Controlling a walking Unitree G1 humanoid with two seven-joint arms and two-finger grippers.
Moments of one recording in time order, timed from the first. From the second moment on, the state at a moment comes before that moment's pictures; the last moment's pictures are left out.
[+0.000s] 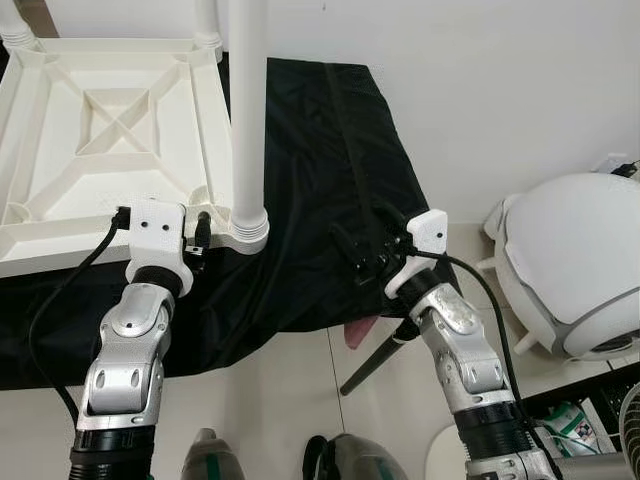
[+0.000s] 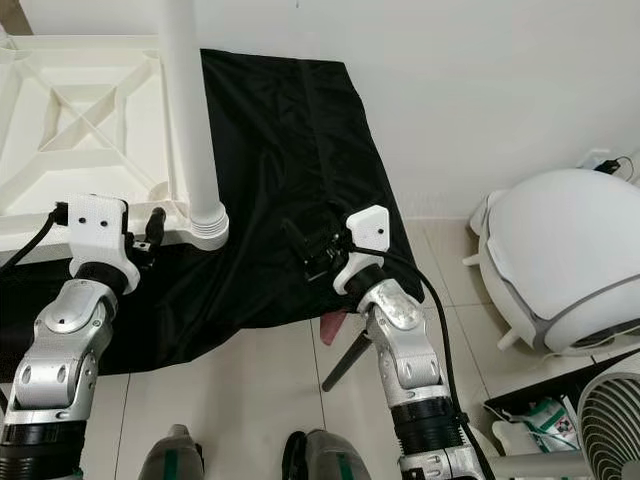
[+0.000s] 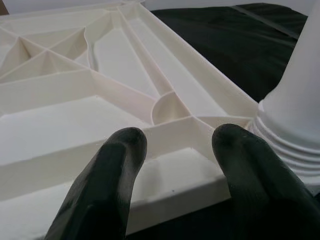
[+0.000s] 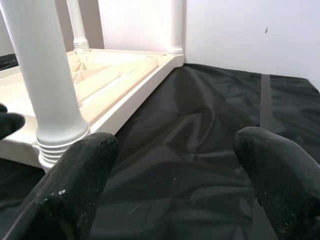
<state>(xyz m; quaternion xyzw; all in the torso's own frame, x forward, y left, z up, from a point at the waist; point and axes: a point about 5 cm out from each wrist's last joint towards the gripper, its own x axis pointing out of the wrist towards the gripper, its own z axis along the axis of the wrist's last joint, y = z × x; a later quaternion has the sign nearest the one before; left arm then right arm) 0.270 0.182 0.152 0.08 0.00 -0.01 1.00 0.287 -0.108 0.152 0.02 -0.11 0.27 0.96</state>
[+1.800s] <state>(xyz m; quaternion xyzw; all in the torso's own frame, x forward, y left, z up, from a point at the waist) 0.277 0.188 0.152 0.12 0.00 0.00 0.99 0.297 -0.104 0.148 0.02 -0.12 0.25 0.96</state>
